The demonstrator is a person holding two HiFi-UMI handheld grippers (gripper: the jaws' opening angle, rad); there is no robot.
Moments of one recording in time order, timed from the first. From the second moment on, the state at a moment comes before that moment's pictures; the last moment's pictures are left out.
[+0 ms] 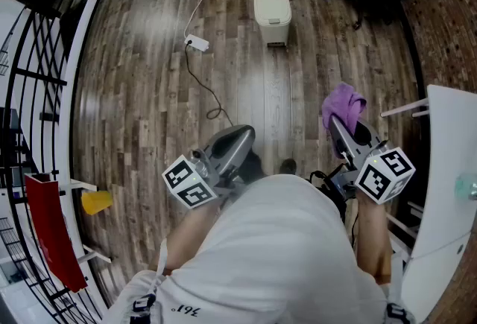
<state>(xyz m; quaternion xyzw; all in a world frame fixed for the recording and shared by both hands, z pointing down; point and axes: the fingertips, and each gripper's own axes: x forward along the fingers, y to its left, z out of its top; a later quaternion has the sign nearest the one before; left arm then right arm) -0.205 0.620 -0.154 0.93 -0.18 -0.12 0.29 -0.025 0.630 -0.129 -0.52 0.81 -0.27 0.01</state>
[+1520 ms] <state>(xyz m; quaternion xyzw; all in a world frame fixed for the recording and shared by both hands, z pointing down) -0.216 0.601 -0.149 0.92 -0.17 -0.12 0.33 -0.011 0.624 -0.128 -0.55 0.76 -0.33 0.08</state>
